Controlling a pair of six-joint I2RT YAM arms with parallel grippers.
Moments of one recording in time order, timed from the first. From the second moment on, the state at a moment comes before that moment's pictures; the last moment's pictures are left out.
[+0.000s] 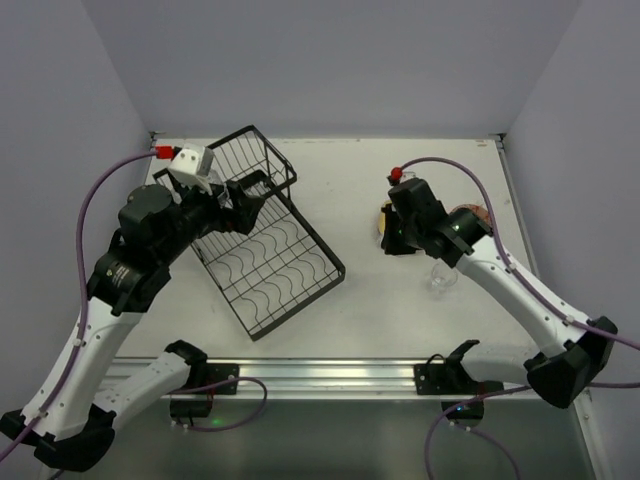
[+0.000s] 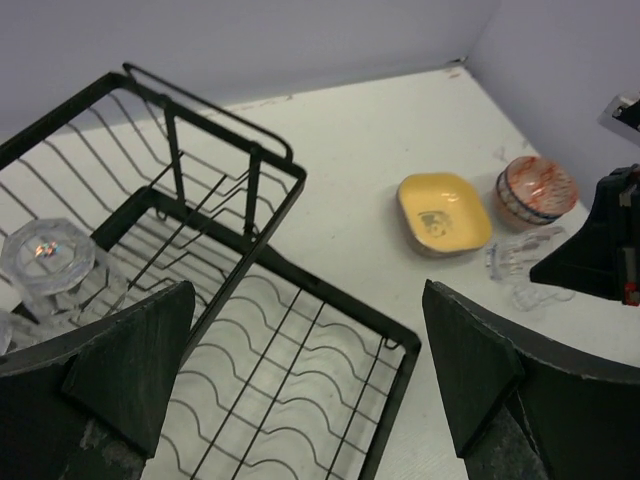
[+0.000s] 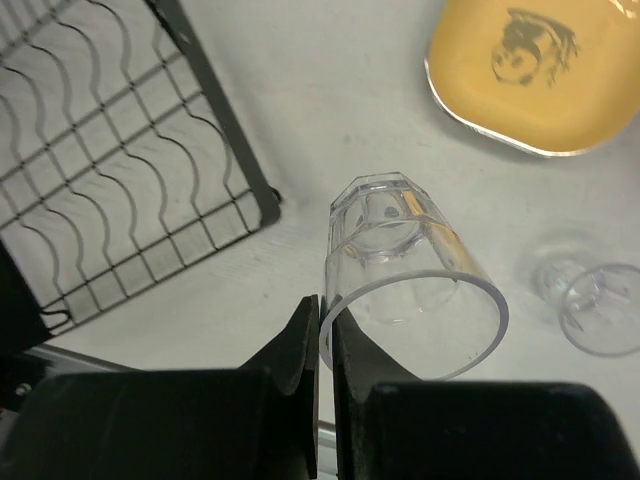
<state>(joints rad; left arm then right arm) -0.47 0.85 1.22 -0.50 0.04 -0.23 0.67 1.19 1.26 -0.88 0.17 0.51</state>
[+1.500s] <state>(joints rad) -0.47 0.89 1.26 -0.73 -0.14 -0.07 0.44 1.55 1.08 -0.96 0.09 0.38</state>
